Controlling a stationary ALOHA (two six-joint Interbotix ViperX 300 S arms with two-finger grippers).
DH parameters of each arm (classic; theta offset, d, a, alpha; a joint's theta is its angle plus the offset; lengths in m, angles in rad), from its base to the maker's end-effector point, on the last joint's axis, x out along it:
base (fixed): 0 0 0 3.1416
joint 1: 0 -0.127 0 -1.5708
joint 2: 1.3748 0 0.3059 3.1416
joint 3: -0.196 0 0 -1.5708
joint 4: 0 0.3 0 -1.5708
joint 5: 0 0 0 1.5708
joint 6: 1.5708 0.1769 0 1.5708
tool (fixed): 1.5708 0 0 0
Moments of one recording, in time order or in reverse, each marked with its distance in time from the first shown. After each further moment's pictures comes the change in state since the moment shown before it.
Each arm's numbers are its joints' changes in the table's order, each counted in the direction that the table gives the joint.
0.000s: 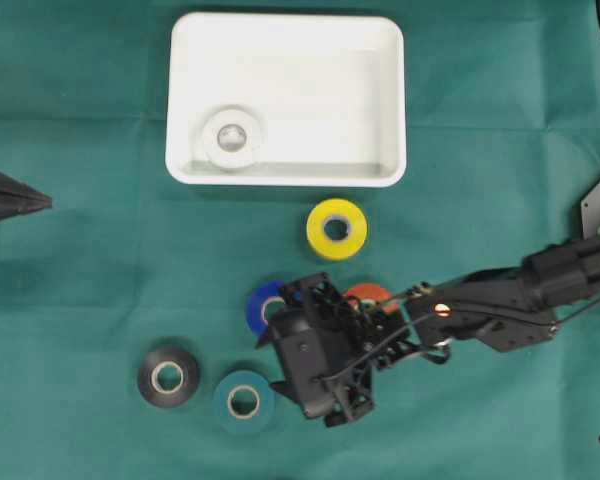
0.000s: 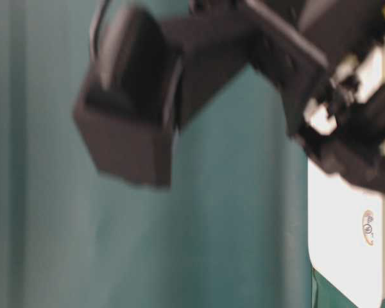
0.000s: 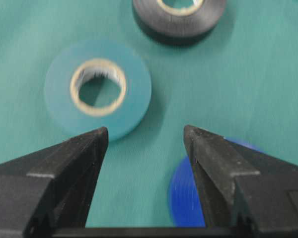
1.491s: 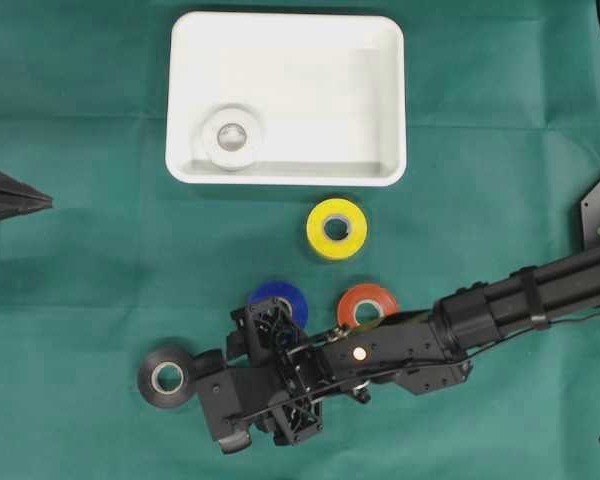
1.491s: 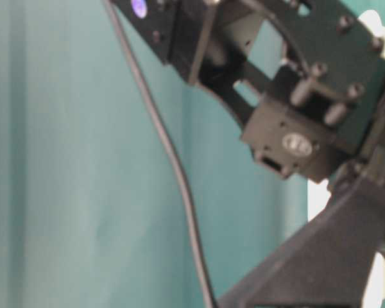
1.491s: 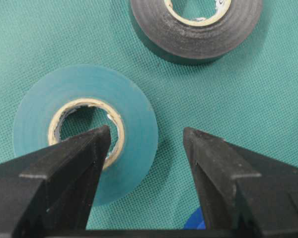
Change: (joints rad) left arm 0.000 0.000 0.002 0.000 0.002 -0.002; right arm -0.028 -0.221 -0.337 0.000 -0.408 -0.003
